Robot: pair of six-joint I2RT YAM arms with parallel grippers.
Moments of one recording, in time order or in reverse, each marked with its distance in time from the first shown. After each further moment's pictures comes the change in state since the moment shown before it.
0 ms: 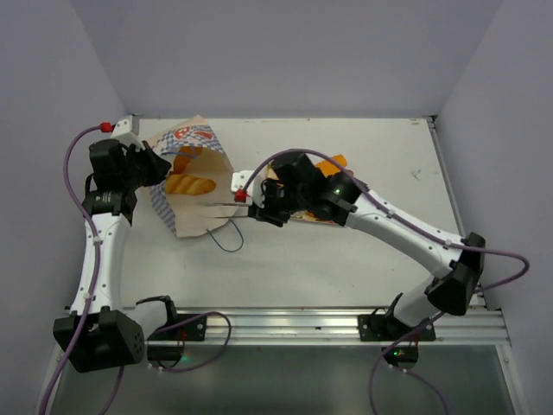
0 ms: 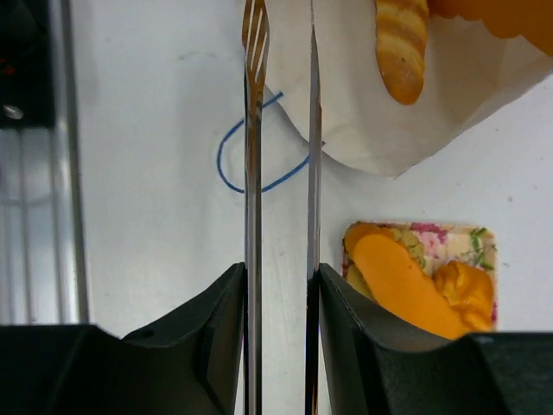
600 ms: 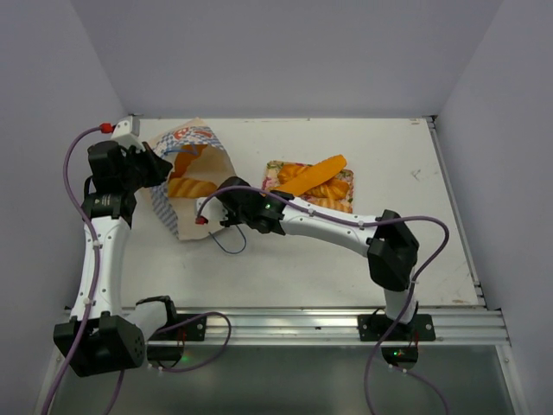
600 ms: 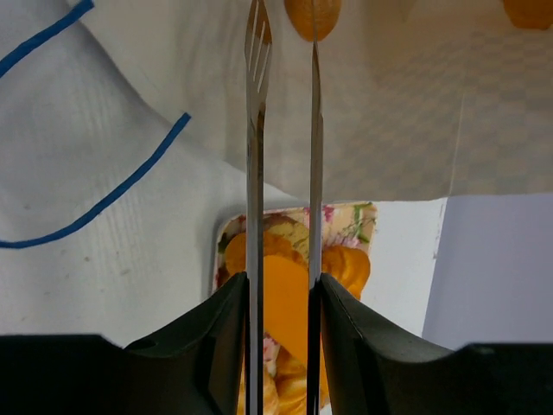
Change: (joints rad) left arm 0.000 -0.025 -0.005 -0.008 0.031 0.006; right arm 0.186 0.429 0.093 0.164 0.651 -0.294
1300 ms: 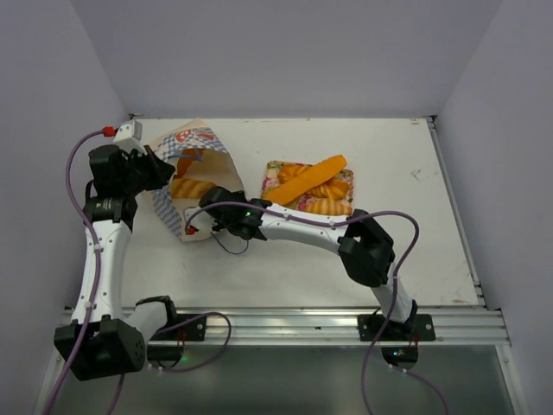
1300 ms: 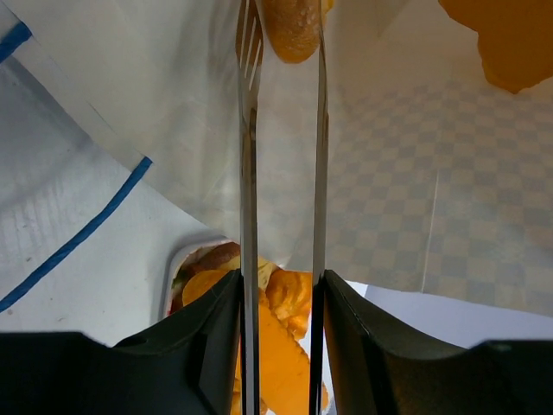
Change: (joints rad) left arm 0.000 -0.024 -0.035 0.014 0.036 -0.003; right arm 0.038 0.178 0.105 0.086 0.160 -0.163
